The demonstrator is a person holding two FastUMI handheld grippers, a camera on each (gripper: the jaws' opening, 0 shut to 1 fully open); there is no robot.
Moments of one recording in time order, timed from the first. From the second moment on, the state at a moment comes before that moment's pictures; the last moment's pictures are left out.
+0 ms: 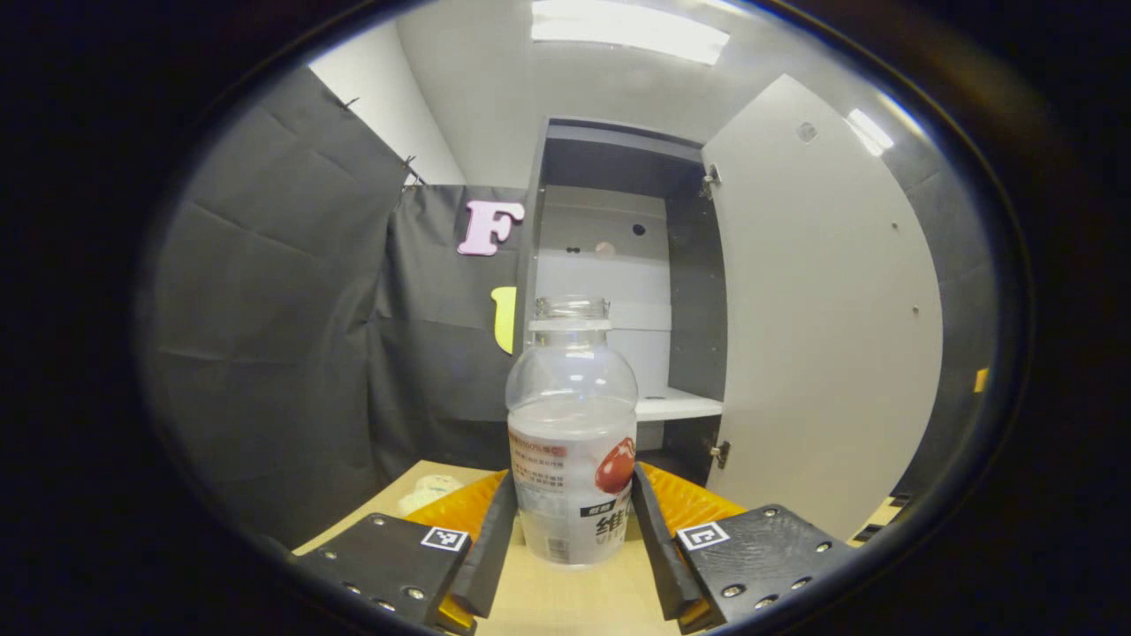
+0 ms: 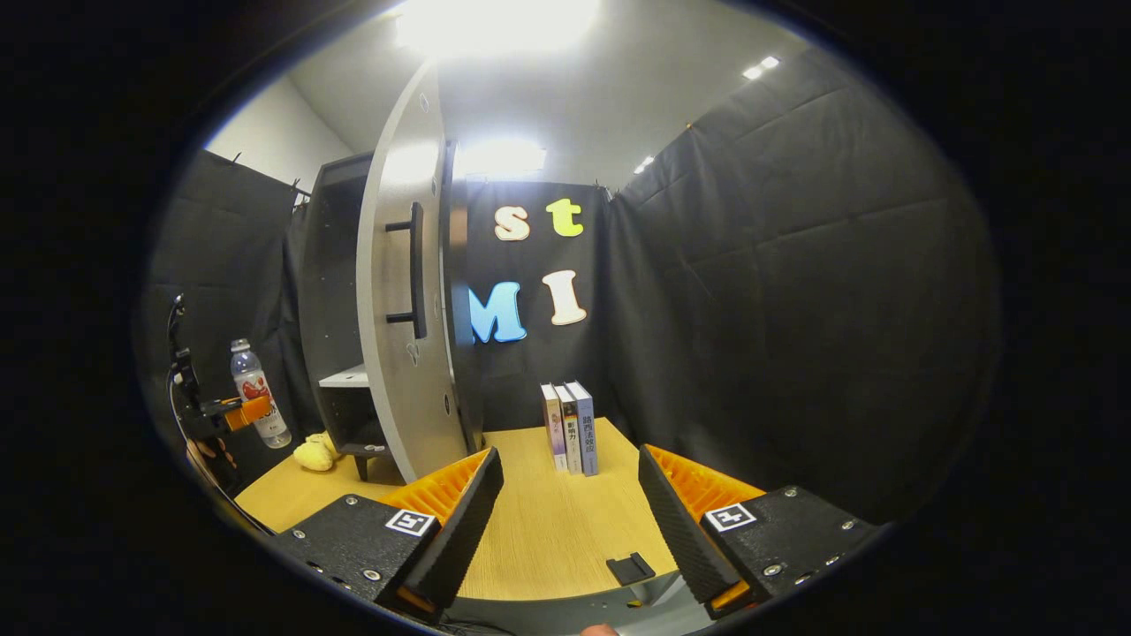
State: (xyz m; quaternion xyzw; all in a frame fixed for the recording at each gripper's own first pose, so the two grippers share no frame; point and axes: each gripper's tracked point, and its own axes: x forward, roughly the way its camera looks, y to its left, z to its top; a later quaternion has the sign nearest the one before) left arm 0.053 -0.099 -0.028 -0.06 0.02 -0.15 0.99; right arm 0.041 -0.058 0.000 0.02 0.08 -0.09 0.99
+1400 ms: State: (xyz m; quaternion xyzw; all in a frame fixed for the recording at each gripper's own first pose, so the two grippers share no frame) left arm -0.032 -0.100 -0.228 -0.06 0.11 -0.15 0.98; right arm 0.062 -0.034 -0.038 -0.01 0.12 -0.06 0.99
